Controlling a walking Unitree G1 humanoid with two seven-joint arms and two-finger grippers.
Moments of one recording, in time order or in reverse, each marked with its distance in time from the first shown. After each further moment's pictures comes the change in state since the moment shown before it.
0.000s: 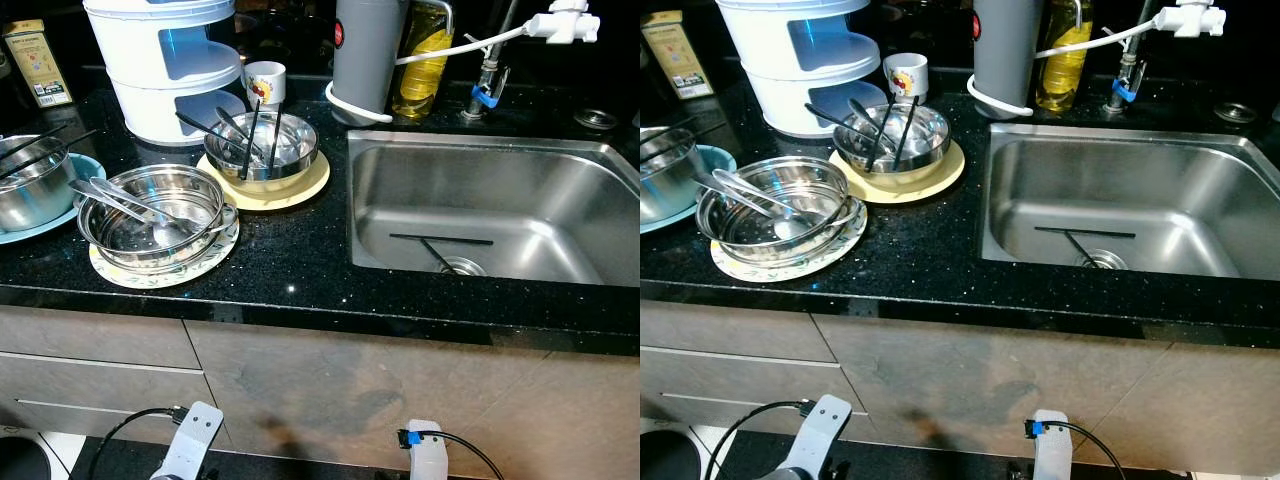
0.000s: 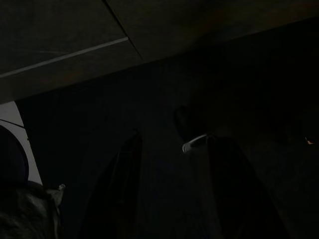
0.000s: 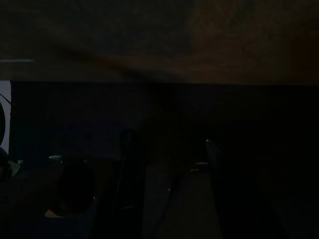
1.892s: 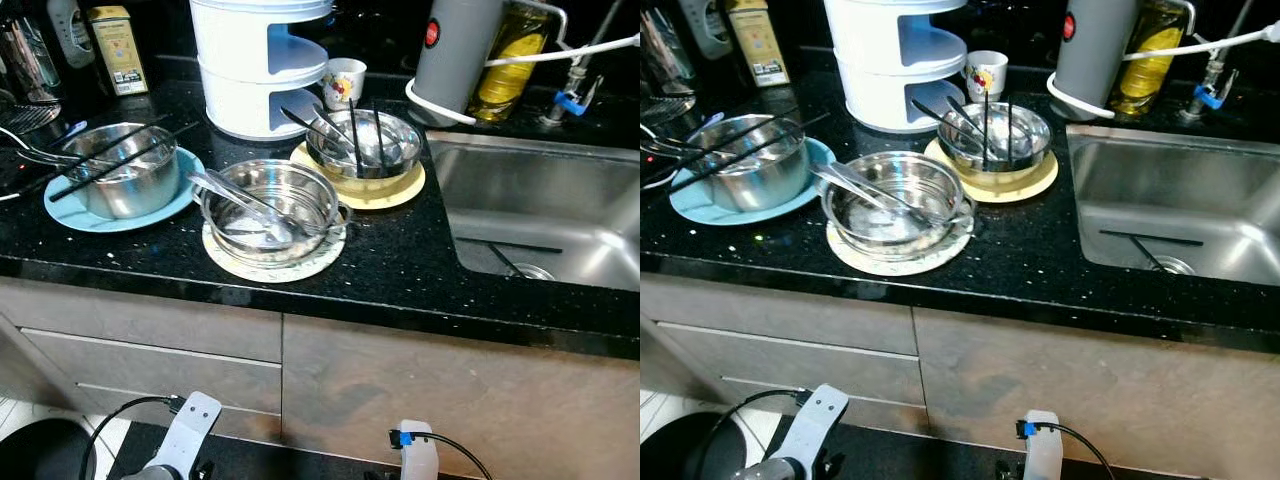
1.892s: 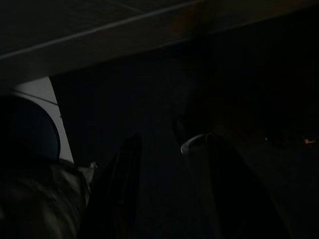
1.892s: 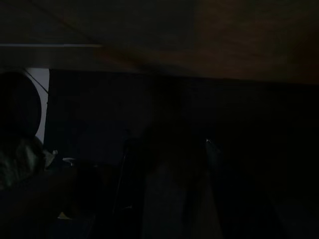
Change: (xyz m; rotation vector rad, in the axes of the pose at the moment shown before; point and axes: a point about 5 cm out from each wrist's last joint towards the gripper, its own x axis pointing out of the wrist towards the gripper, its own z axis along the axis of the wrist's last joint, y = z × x) left arm -0.013 -0.002 0.016 0.027 -0.001 -0.020; right arm 0.002 0.007 0.000 0.012 -0.016 0.031
